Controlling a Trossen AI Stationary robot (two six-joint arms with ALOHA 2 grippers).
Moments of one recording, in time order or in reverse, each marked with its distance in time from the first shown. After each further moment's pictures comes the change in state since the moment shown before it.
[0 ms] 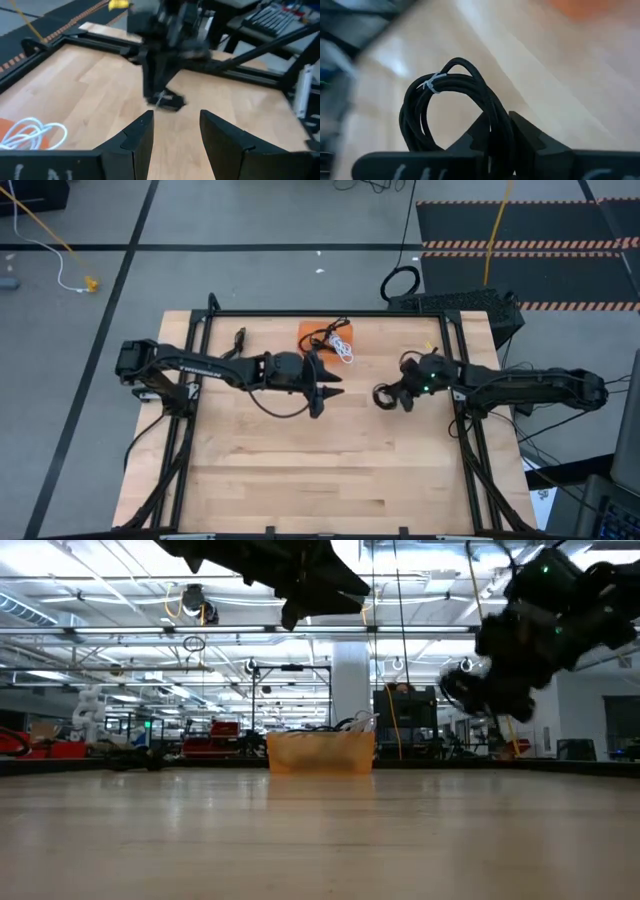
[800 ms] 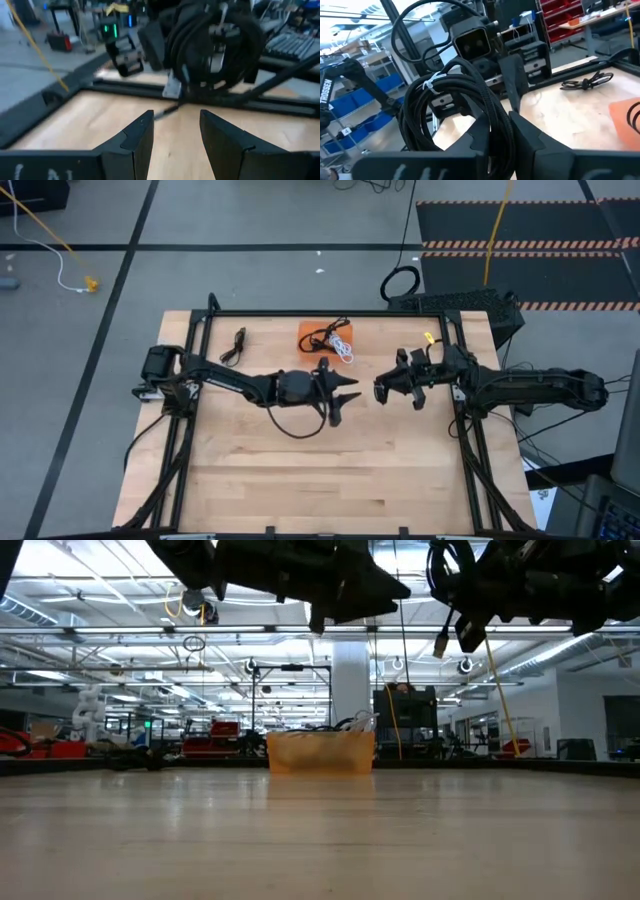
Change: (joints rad) left arm -0.075 0.206 0.000 0.439 -0.192 0.153; right arm 0.004 -0.003 0.002 0.625 -0.199 -0.099
